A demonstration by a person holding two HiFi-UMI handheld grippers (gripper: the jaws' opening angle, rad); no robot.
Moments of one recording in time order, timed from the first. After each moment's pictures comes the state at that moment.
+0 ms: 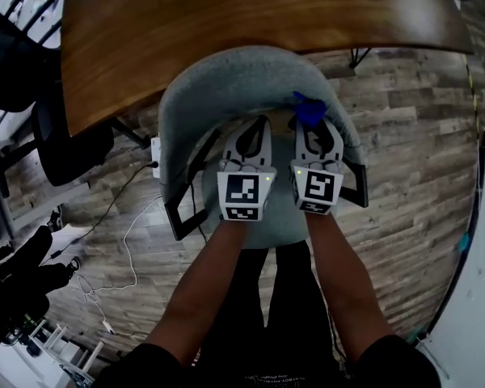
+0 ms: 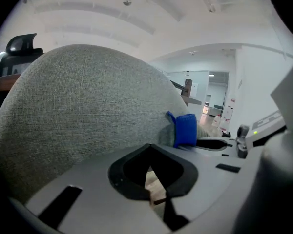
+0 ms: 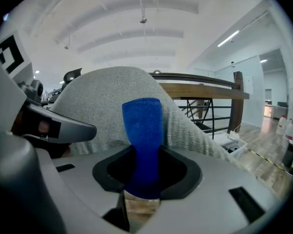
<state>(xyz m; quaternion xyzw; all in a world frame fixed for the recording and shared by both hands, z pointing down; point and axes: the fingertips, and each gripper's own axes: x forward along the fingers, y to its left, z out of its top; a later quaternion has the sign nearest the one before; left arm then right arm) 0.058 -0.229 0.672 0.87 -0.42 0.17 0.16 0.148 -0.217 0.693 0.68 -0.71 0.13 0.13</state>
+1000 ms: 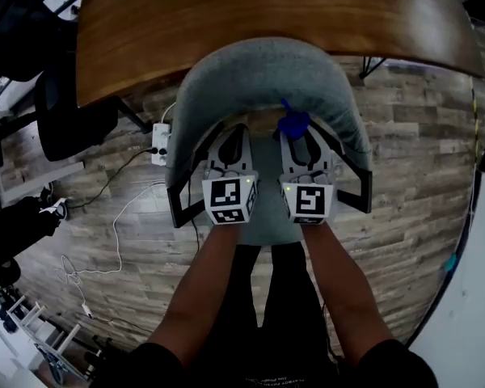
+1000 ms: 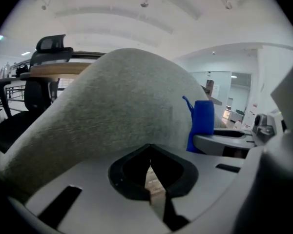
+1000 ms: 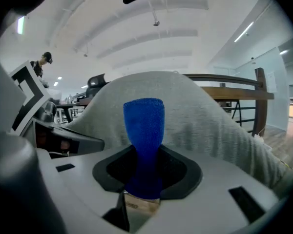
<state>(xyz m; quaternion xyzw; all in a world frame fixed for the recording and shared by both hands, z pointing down) -0.023 -0.212 0.697 0.81 -0.53 0.16 0.21 0.074 -0.206 0.674 0.59 -0.79 0.12 0.11</state>
